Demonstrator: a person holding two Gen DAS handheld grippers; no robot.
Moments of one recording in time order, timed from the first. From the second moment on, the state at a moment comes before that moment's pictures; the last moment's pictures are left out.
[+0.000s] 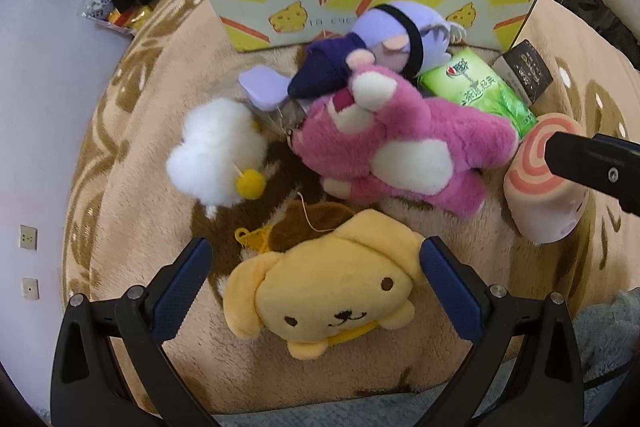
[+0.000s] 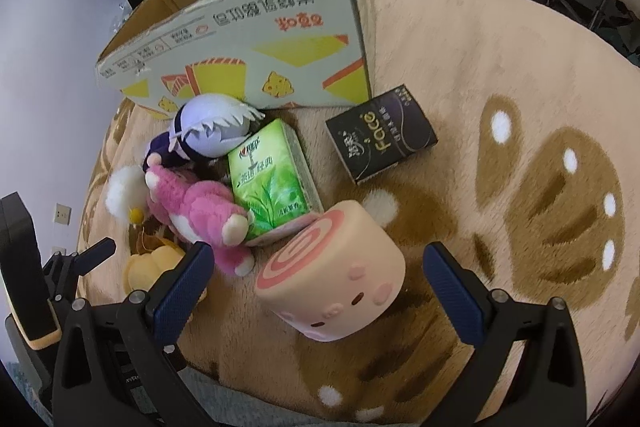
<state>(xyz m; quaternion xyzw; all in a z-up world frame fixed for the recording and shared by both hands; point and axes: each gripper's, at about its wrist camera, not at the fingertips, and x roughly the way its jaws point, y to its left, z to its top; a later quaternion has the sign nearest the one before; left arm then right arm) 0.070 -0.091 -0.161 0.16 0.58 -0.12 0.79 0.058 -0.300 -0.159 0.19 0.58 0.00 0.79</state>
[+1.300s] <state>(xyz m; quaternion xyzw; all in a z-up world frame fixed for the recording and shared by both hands) 0.079 -0.083 -0.182 0.13 0.62 -0.14 0.76 0.055 -0.288 -0.177 0.16 0.62 -0.01 0.77</state>
